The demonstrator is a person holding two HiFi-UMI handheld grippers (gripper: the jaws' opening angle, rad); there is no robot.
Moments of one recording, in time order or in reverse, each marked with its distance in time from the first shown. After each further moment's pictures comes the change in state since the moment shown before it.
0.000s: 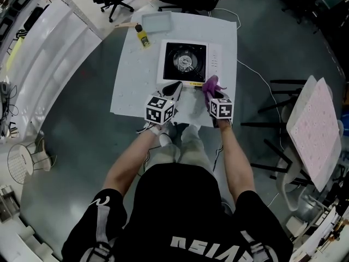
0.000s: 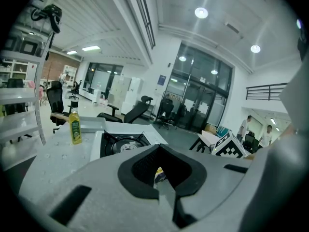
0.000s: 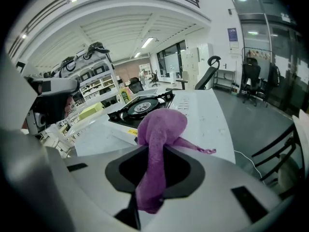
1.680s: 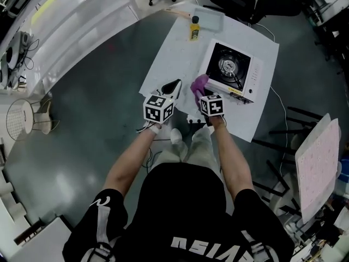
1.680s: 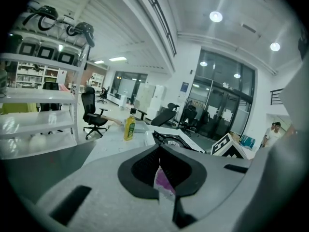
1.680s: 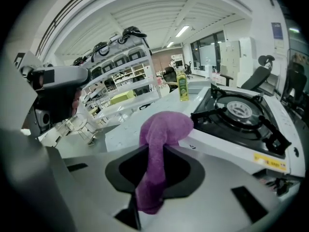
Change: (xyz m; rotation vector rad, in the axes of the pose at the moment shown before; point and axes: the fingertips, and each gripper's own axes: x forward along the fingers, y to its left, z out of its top) left arm -0.148 0.126 -0.026 -0.105 -0.076 0.262; right arm 0.085 0.236 0.008 -0.229 0.103 0.303
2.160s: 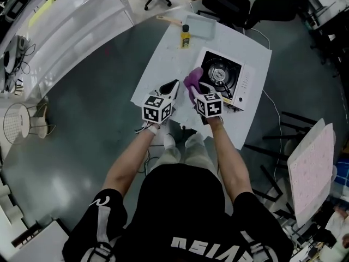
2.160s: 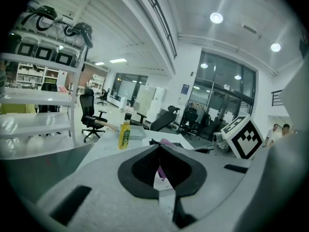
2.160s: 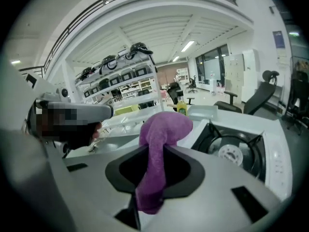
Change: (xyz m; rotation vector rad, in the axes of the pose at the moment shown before) left arm 0.045 -0.008 0.033 -0.004 -0.029 0.007; right arm -0.032 -0.014 0.094 -0.064 -0.158 0.047
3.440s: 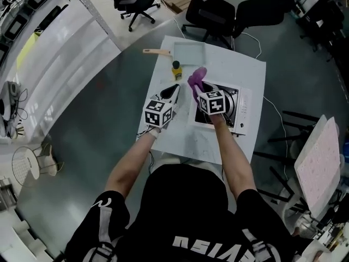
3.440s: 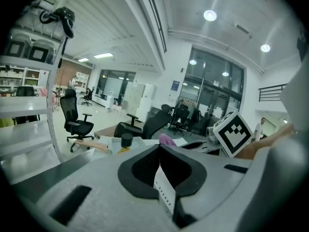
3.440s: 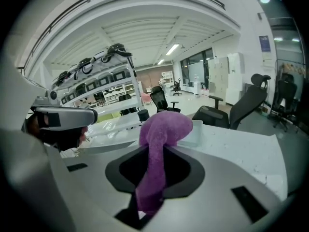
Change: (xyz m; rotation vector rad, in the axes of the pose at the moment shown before) left arm 0.127 0.076 0.094 0.091 0.048 -0.151; right arm 0.086 -0.120 0.117 0.086 -0.036 -0.175
